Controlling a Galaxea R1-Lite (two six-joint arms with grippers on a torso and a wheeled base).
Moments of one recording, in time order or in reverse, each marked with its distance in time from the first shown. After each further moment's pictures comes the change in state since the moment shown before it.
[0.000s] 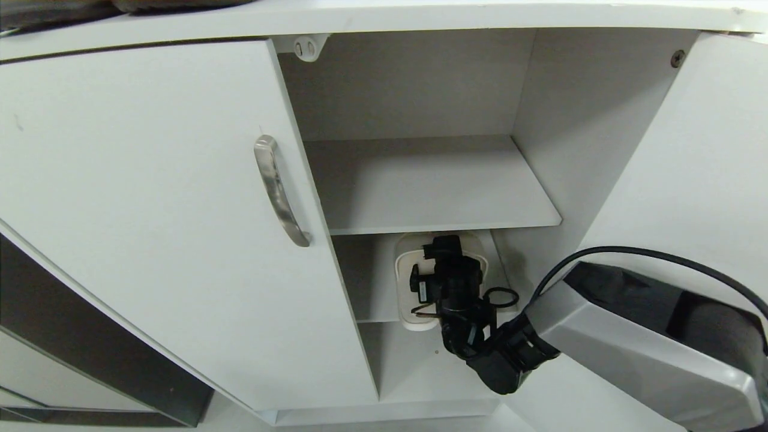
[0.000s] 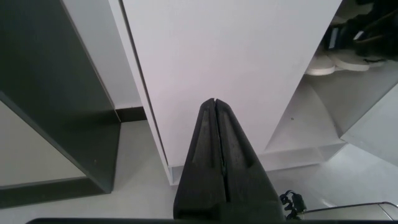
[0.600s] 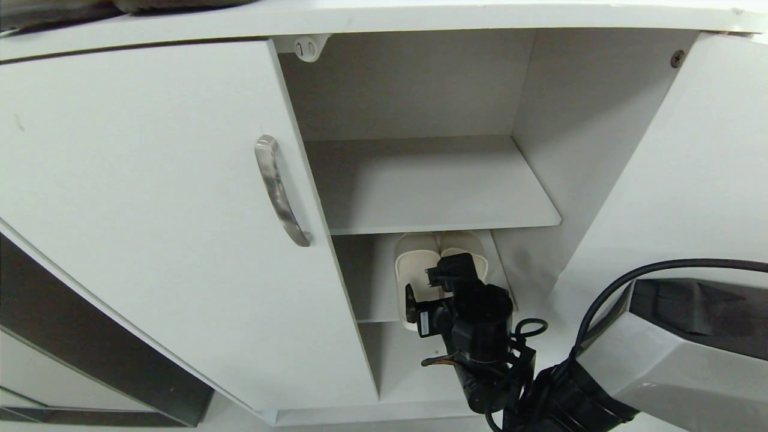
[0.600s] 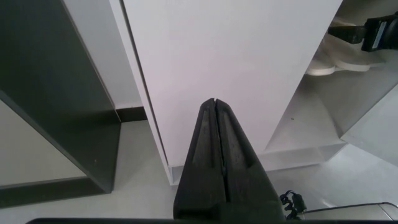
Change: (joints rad) left arm 0.000 0.000 0.000 0.000 0.000 0.000; right arm 0.137 -0.212 0.380 -0.204 0.001 0.000
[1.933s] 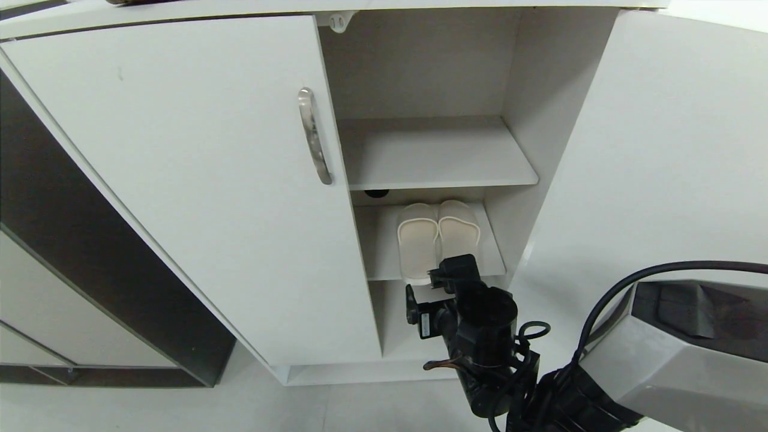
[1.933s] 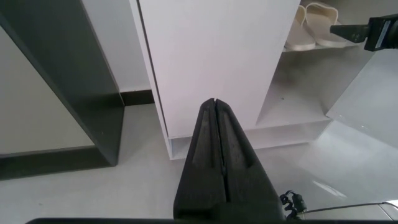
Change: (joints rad) left arm 0.000 0.000 0.000 0.000 0.000 0.001; right arm 0.004 -0.007 0.023 -0.034 0.001 0.004
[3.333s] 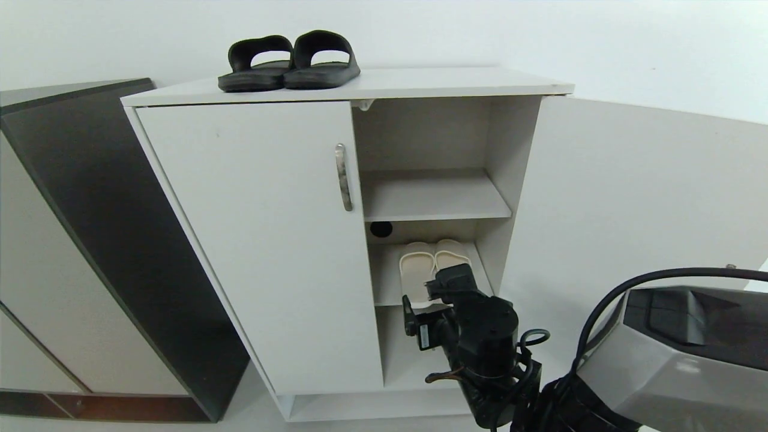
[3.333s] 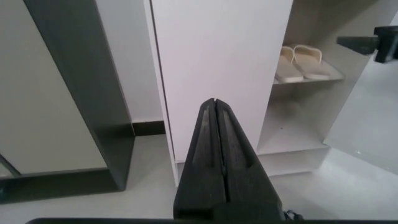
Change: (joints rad) left arm 0.000 0.000 0.000 -0.001 0.032 -0.005; right arm 0.003 0.004 0.041 -0.029 0.044 -0.015
